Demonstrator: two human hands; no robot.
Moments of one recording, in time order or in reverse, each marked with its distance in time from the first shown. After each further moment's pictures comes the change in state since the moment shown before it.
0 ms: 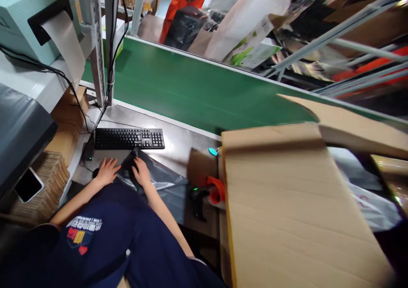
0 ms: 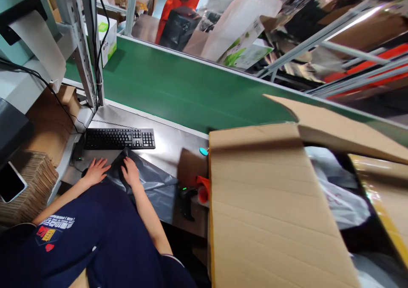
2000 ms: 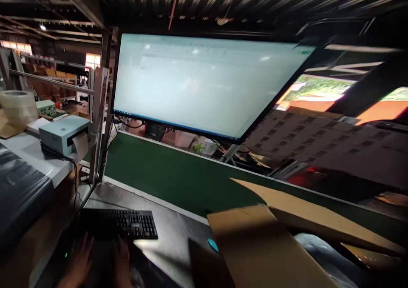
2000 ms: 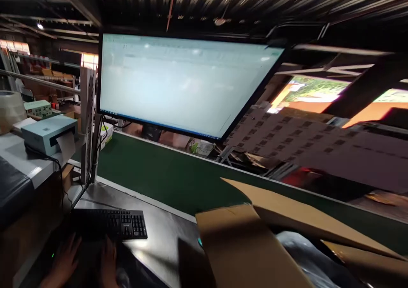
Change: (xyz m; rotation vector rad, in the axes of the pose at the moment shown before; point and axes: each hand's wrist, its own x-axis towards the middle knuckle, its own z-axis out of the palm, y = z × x) left_hand 0.059 -0.025 0.022 0.084 0.248 -0.419; right_hand 0.069 0.018 0.047 -0.347 0.324 -0.259
